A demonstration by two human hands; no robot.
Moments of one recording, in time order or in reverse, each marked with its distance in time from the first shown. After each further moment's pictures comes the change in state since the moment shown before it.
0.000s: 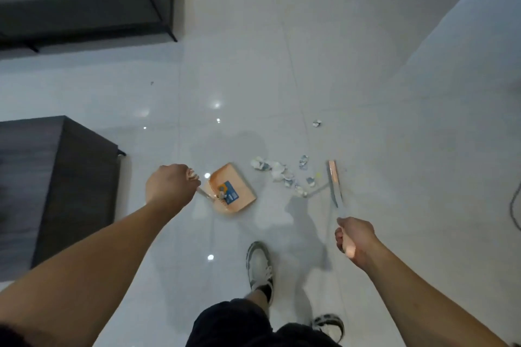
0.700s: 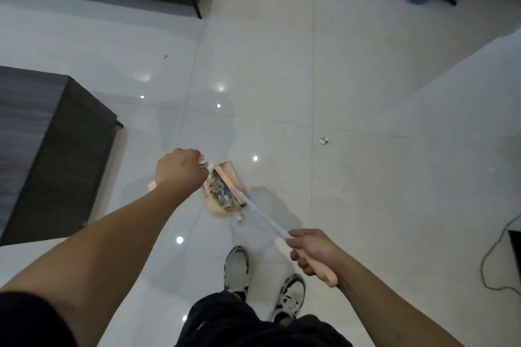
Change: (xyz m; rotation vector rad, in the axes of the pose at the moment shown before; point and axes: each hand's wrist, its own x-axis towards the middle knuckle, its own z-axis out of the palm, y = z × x) left_hand 0.068 -0.017 0.001 -0.001 0.009 -0.019; right_hand -0.050 -0.039 0.111 -0.617 -0.367 0.037
